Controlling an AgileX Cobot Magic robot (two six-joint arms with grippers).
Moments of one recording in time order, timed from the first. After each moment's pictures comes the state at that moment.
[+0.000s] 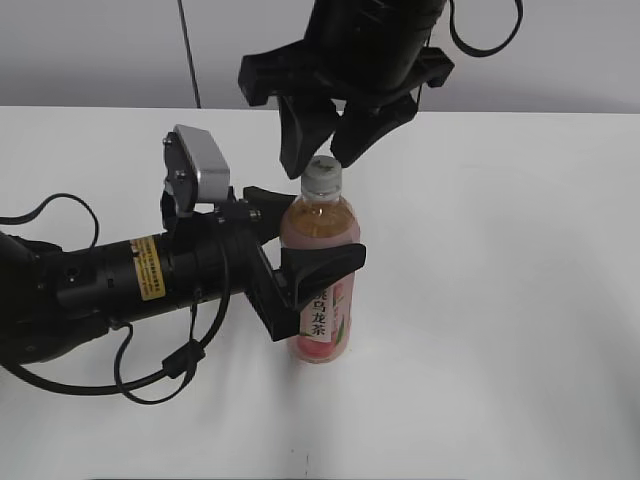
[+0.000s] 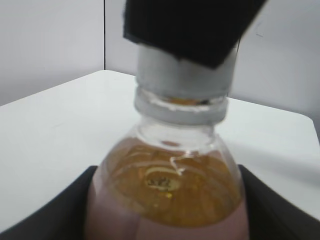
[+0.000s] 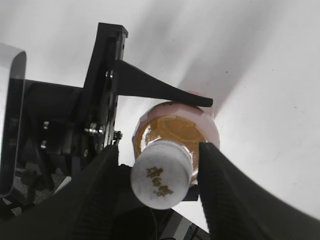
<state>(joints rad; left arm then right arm) -0.51 1.95 -0.64 0.76 -1.21 -0.31 0.70 1.87 -1.74 0.20 1.22 0.05</state>
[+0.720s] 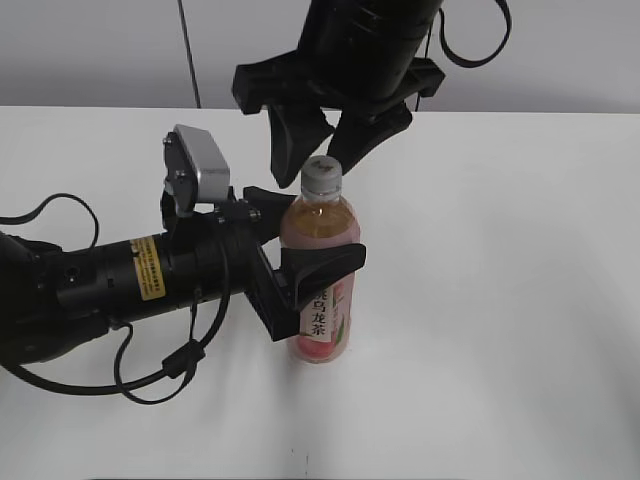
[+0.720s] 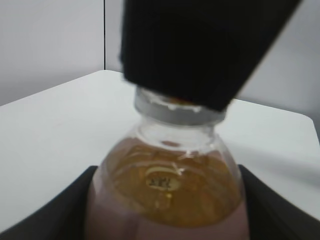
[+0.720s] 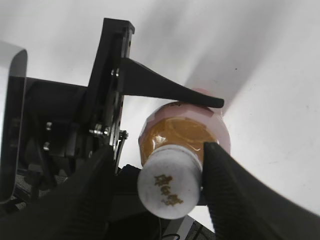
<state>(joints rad) -0.51 1.95 -0.64 0.76 -1.21 -0.31 0.70 1.88 -1.74 0.23 1.22 0.04</state>
